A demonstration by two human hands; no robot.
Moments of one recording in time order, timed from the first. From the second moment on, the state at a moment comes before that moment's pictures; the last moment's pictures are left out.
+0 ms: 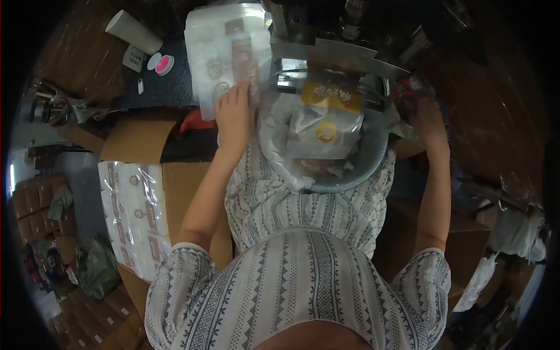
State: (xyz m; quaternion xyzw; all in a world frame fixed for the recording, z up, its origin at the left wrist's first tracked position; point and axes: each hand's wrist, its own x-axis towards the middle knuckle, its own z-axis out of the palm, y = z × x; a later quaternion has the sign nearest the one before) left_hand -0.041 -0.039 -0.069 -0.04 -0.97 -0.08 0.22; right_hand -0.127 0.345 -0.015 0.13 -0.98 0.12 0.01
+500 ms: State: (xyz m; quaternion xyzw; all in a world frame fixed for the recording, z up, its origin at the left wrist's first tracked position) left_hand -0.006 0.012 -0.001 -0.05 -0.94 -0.25 0.24; right_hand -0.073 0.244 0.052 0.32 -0.86 0.40 0.08
